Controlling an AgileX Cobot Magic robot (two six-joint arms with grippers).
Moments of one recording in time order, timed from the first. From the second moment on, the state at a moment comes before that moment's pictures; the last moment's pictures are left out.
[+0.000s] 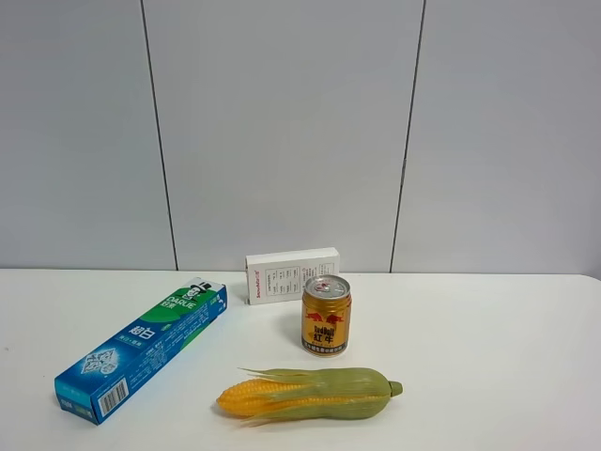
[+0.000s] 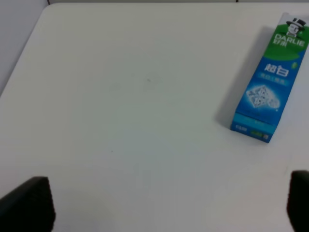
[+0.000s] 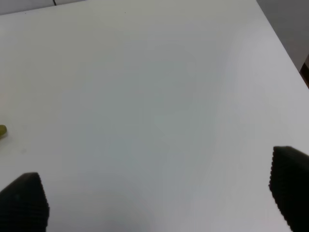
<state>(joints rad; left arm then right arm) 0.11 -0.01 -0.51 -0.01 1.06 0.04 0.04 0.00 -0.50 -0.07 1.06 0.13</state>
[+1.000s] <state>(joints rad) 0.06 0.62 -0.70 -0.26 0.51 0.23 0.04 0.00 -0.50 -0.07 1.06 0.13</state>
